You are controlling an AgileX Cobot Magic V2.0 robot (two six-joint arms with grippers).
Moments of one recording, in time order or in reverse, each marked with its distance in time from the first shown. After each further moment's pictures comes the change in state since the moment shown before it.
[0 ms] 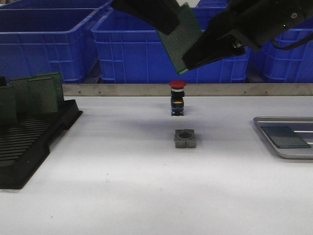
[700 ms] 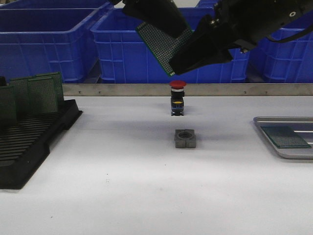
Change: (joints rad) left arm -0.018 0.000 0.071 -0.058 -0.002 0.008; right arm 0.060 -0.018 -0.011 -0.036 -0.003 -0.165
